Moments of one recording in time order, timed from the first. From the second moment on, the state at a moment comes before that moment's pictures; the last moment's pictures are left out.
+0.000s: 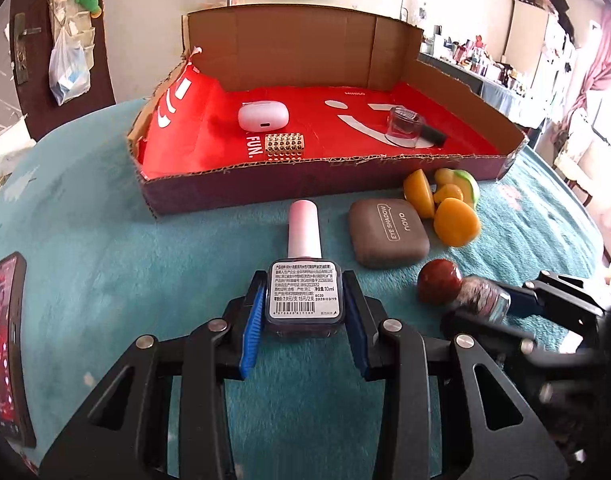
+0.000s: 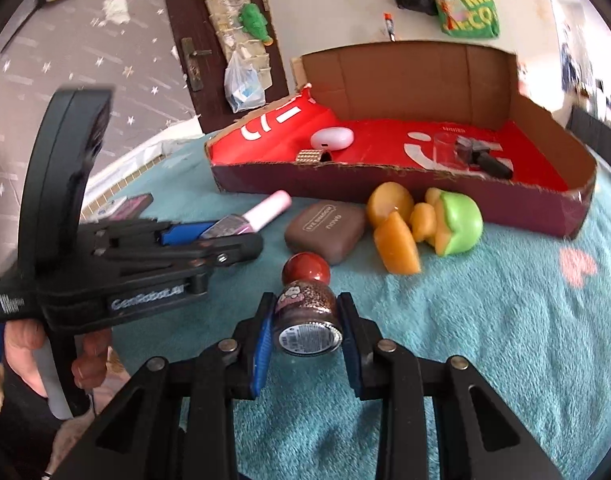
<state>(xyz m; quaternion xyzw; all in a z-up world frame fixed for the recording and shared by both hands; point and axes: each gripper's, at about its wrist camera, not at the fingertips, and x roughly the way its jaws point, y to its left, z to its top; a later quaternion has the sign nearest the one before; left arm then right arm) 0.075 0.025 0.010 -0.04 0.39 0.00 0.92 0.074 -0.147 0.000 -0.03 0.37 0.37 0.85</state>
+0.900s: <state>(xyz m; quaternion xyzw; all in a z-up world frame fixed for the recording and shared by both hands) 0.053 0.018 0.033 -0.07 0.35 -0.03 0.93 0.087 -0.173 0.028 0.03 0.36 0.38 0.85</state>
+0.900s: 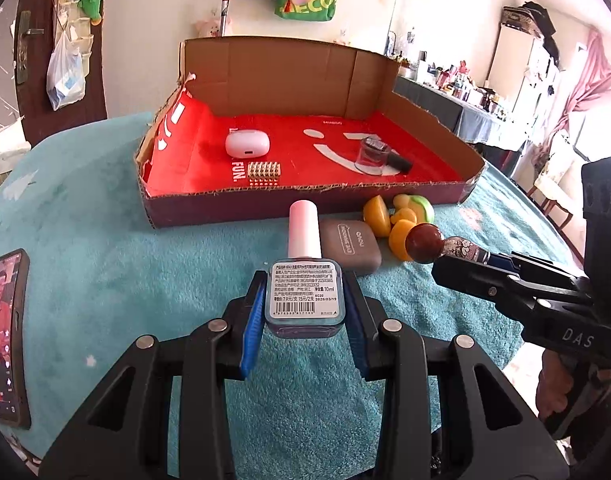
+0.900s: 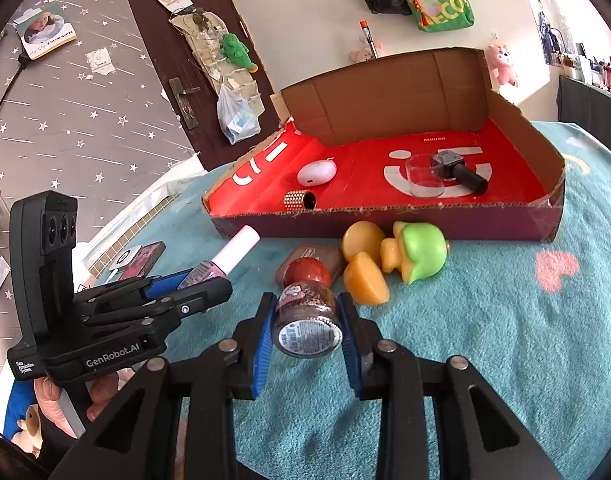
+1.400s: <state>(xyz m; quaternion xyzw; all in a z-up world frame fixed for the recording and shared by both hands) 0.062 0.018 0.049 -0.06 0.33 -0.04 0.94 0.096 -0.175 0.045 0.03 0.34 0.38 0.86</state>
